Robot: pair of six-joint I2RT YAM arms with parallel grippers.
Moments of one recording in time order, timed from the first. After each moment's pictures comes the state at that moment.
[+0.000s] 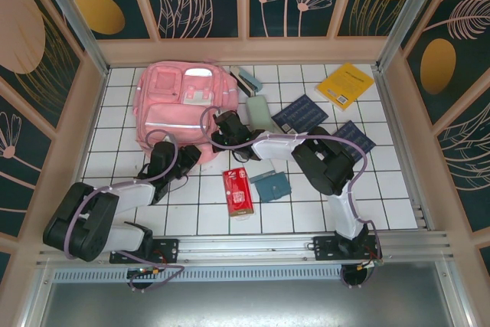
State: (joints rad) left arm -0.36 1.35 0.31 0.49 0.16 -1.10; right arm 0.88 2.08 1.33 0.05 0.04 0.47
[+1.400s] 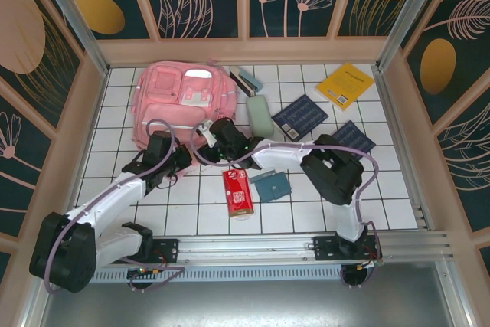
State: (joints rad) left arm -0.37 1.12 0.53 -0.23 0.06 -0.74; right arm 0.97 1.98 1.27 0.06 -0.11 0.18
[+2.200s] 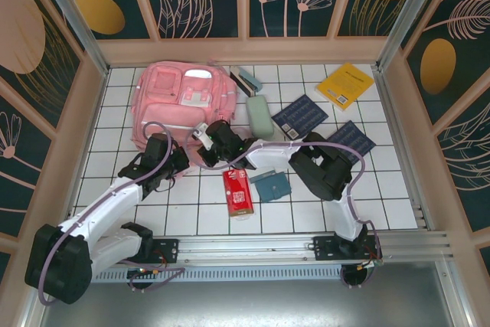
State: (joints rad) left arm -0.38 1.04 0.53 -0.31 -0.02 -0.76; right arm 0.97 2.07 1.30 0.10 -0.07 0.04
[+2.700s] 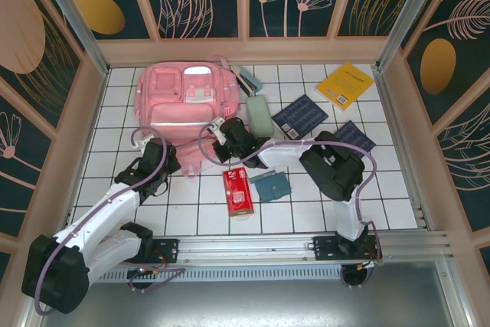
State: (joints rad) left arm -0.39 0.97 0.50 -0.39 -0.30 -0.83; right arm 0.90 1.98 1.16 0.15 0.03 0.07
